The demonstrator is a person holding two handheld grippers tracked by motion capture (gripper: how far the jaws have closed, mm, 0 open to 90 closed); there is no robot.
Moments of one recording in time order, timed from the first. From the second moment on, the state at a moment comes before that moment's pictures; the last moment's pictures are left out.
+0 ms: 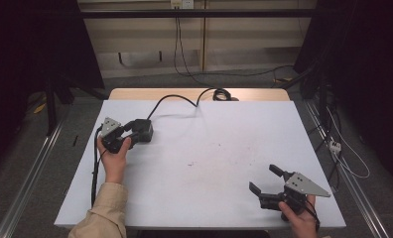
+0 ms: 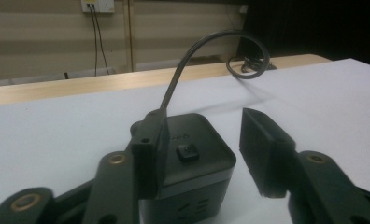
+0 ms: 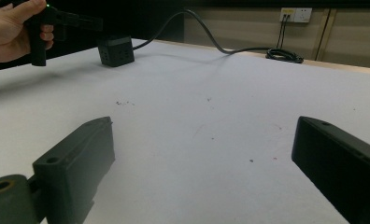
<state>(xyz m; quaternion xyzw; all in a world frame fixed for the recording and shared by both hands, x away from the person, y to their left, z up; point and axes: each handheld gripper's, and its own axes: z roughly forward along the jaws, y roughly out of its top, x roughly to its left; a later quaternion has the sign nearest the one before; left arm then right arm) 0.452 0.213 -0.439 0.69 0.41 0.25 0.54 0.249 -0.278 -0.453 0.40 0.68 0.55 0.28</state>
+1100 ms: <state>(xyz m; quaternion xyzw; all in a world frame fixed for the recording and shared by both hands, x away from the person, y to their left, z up) 0.462 0.215 -0.436 0.71 0.41 0.25 0.52 0.250 -0.280 -0.454 0.41 0.68 0.55 0.28</state>
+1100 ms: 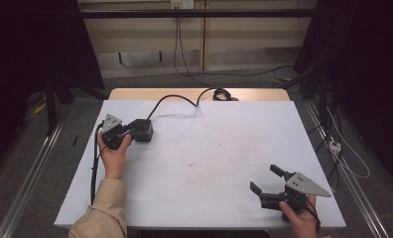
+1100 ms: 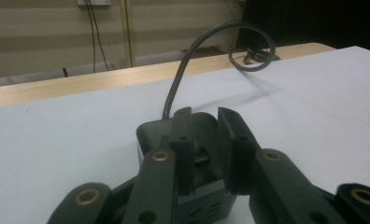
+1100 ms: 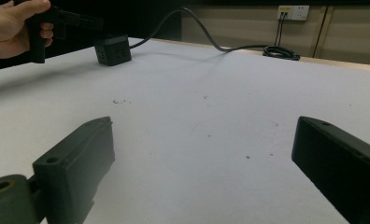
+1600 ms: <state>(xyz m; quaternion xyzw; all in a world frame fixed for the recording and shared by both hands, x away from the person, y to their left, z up) 0.465 0.213 -0.439 0.72 0.40 0.25 0.51 0.250 -0.280 -0.454 0.40 0.68 0.55 0.28</state>
